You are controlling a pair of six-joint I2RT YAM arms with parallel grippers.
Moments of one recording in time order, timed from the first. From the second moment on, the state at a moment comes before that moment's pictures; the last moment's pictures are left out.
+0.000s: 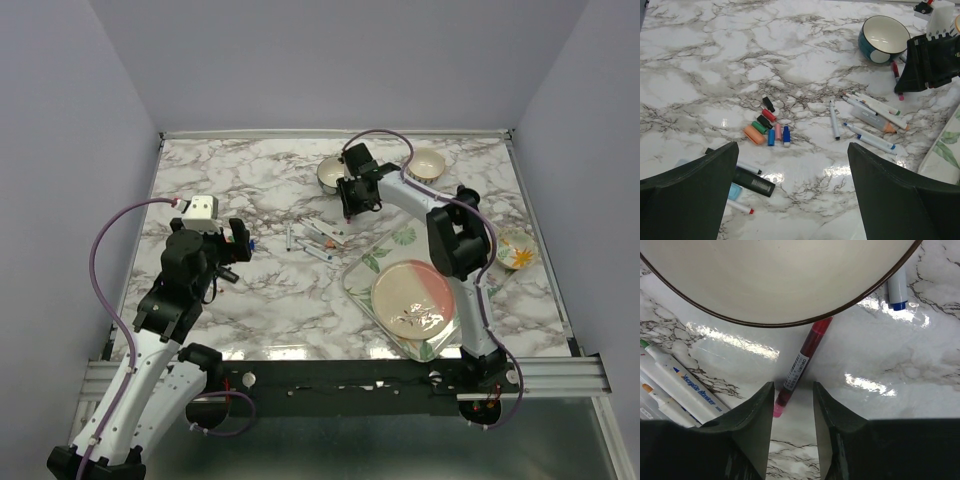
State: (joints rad) left arm -0.33 0.60 0.69 -0.37 -0.20 -0.19; right arm 0.52 2.27 1.82 -0.58 0.01 0.17
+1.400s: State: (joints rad) left arm -0.30 0.55 0.65 -0.27 0.02 -0.28; right arm 0.51 1.66 1.32 -0.46 -0.25 -0.01
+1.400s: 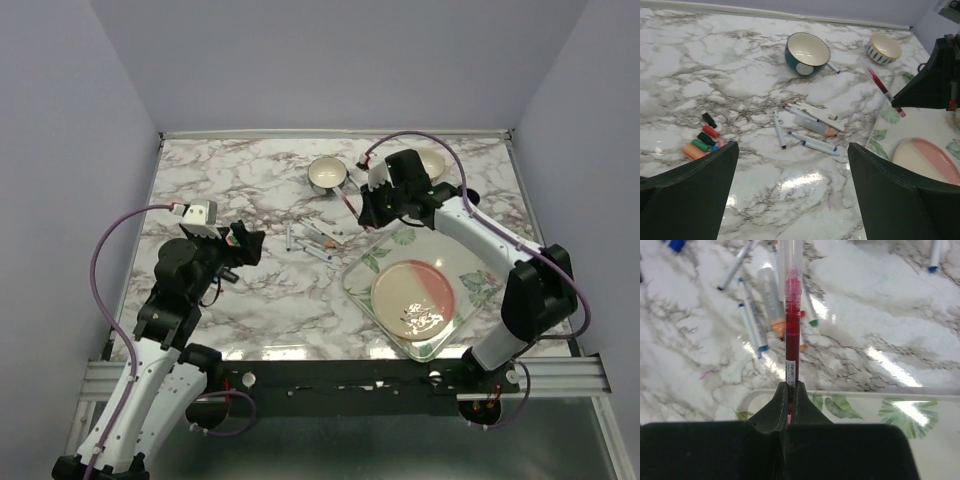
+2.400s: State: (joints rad) left arm -0.68 0.78 0.29 0.35 -0.17 -1.11; right arm 0.52 1.61 1.16 -0.51 -0.94 -0.27
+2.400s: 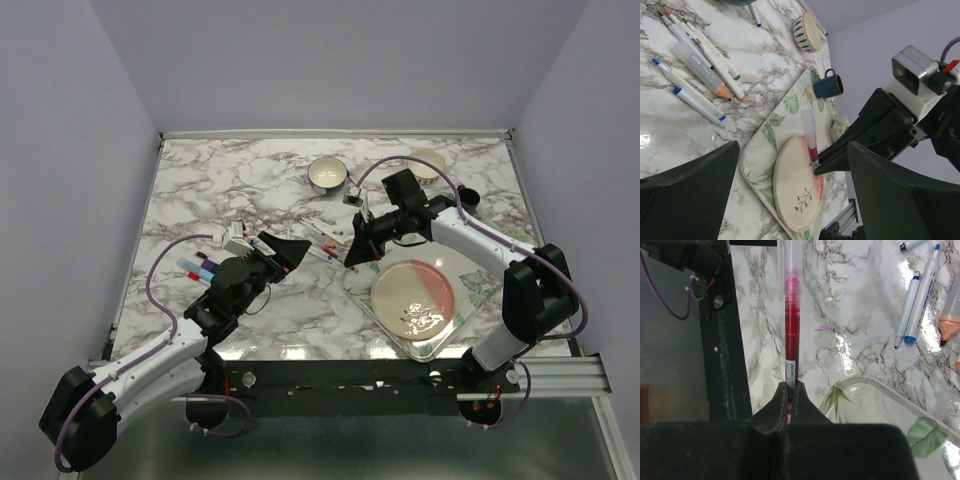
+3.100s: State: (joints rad) left arm -0.78 0.98 0.44 0.30 -0.36 -1.19; right arm 0.54 1.64 1.17 -0.53 -0.93 -0.29
